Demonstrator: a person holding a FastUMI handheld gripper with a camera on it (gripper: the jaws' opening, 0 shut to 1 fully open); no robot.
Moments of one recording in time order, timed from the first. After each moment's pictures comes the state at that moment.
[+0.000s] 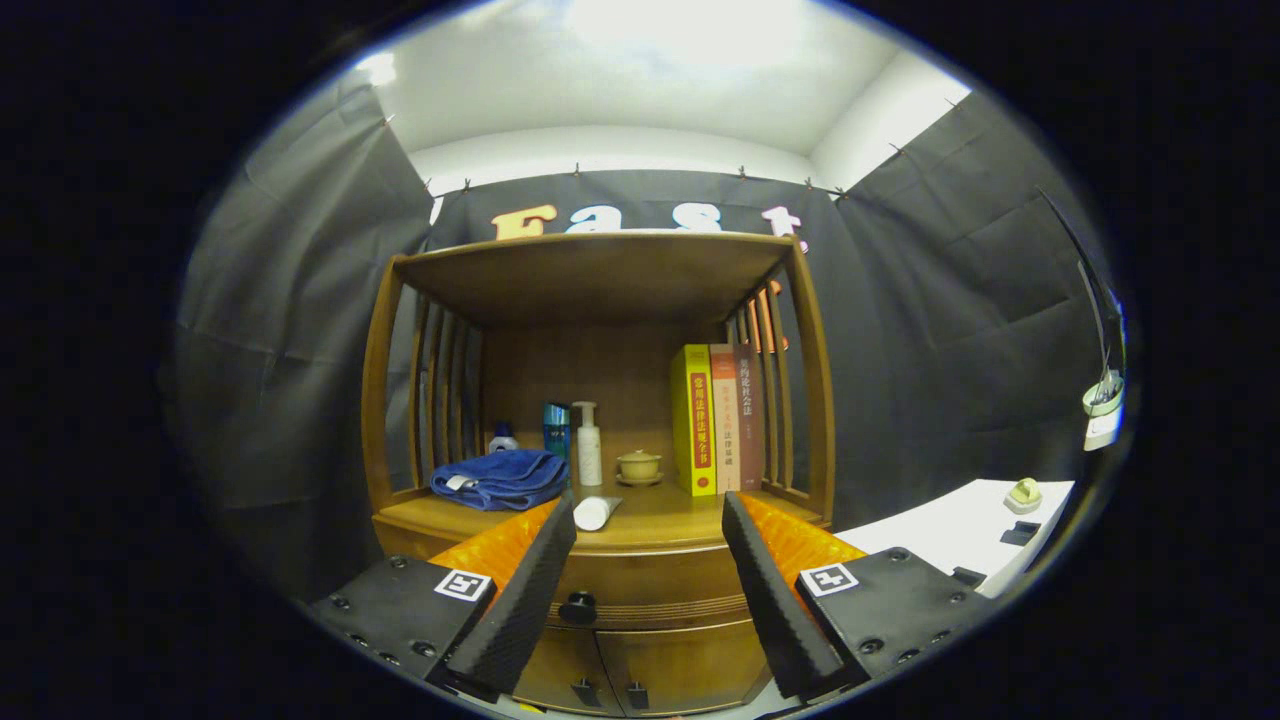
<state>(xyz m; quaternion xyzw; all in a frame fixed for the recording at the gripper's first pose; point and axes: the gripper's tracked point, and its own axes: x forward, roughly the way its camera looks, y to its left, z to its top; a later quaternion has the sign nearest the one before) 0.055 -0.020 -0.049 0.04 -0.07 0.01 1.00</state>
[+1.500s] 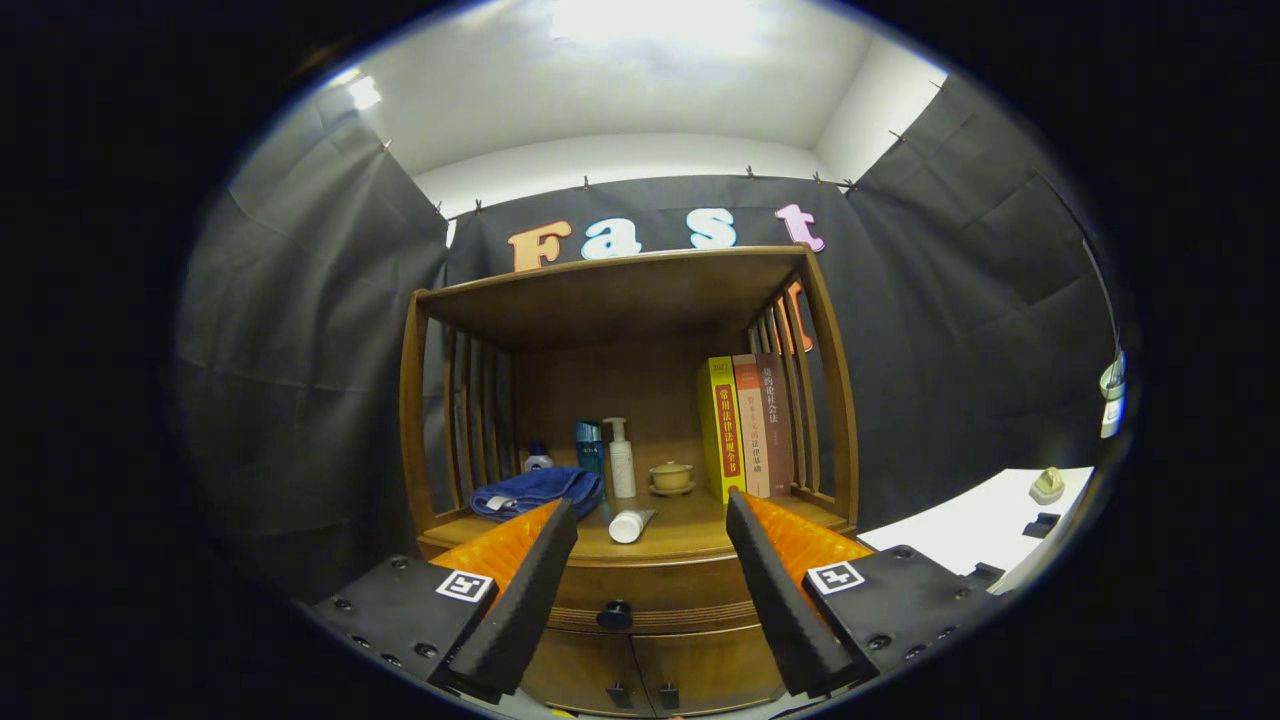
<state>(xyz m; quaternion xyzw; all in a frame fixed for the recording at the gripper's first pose) 0.041 0.007 -0.036 0.05 -0.07 0.07 0.99</state>
